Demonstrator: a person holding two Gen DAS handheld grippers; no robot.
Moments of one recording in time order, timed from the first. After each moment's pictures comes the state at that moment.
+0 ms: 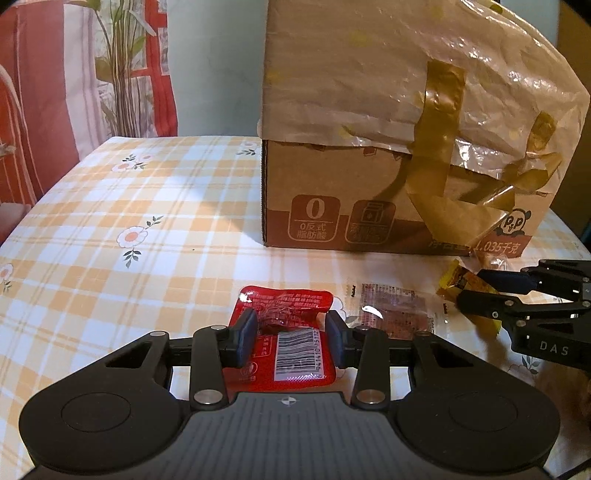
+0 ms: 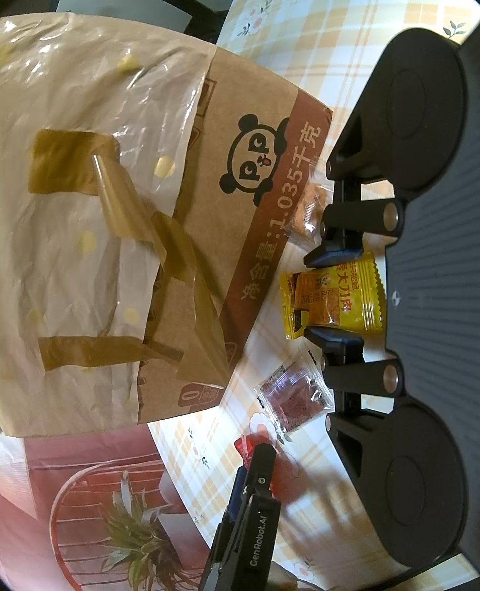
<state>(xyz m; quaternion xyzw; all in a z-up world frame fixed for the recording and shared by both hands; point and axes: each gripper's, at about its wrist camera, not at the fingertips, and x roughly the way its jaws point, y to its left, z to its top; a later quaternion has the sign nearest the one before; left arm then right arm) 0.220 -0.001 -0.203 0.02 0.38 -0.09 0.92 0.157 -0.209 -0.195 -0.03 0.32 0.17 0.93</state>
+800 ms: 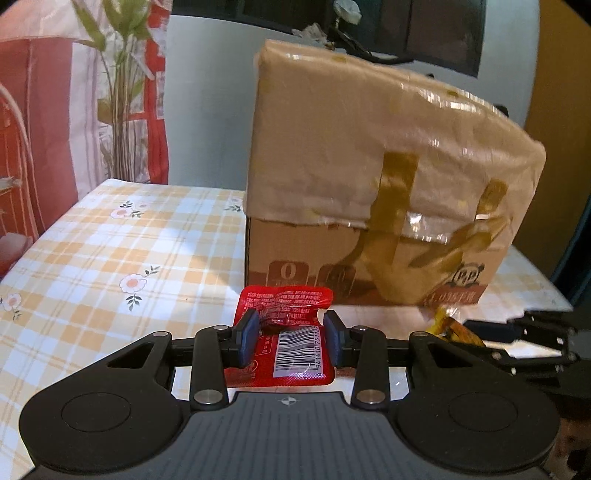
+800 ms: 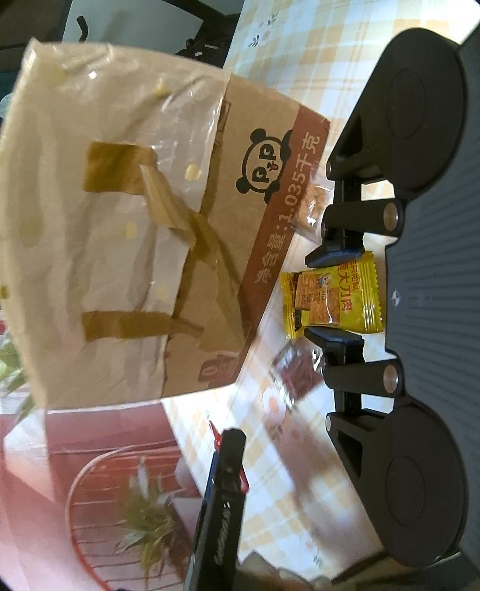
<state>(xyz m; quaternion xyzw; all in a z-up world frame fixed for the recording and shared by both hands) 0.196 0.000 -0.161 -0.01 0.31 -0.12 0.94 0.120 -0.210 -0.175 -0.02 0.29 0.18 0.94</state>
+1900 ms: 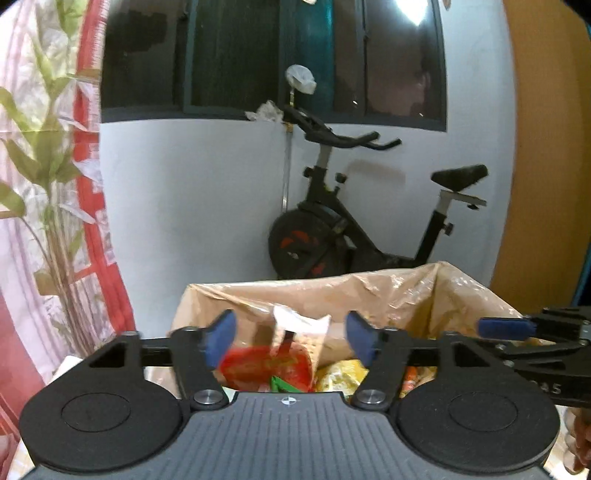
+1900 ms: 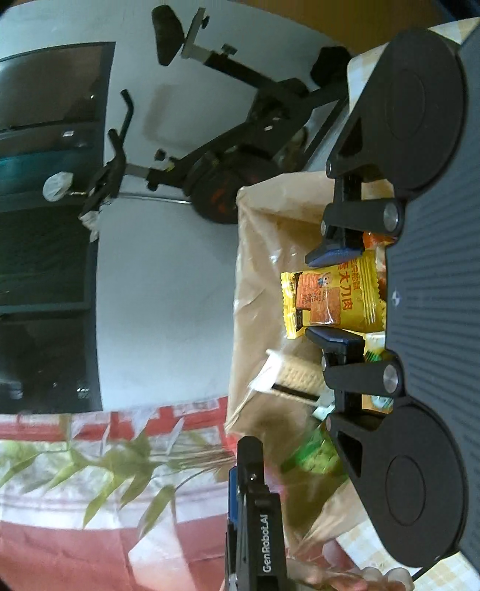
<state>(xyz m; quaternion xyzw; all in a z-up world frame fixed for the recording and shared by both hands) 0.352 -0.084 -0.035 0.05 0.18 -0.15 0.97 0.238 -0.266 -0.025 0.02 0.22 0.05 0.97</state>
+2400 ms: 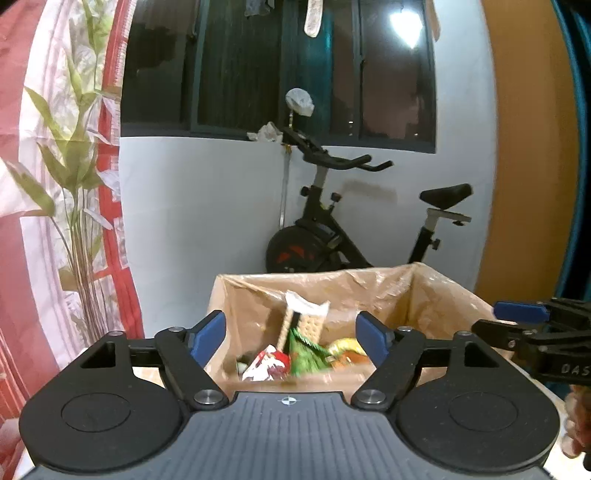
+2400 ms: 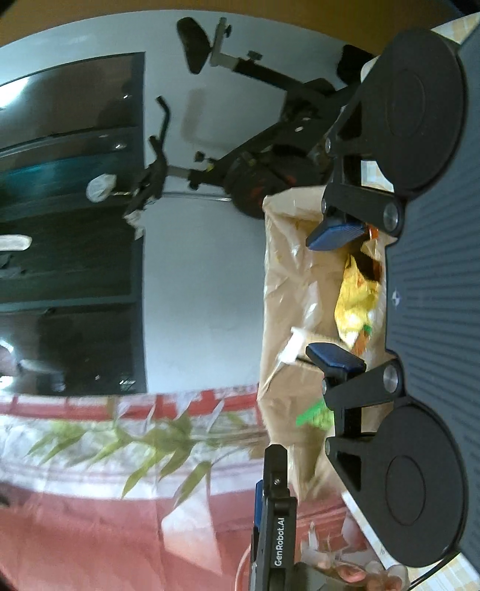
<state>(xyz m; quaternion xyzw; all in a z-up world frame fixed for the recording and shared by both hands) 0.264 -0.039 -0.025 0.03 0.16 -0.17 0.97 0.162 -0.257 -0.017 0.03 0.13 0.07 0.99</state>
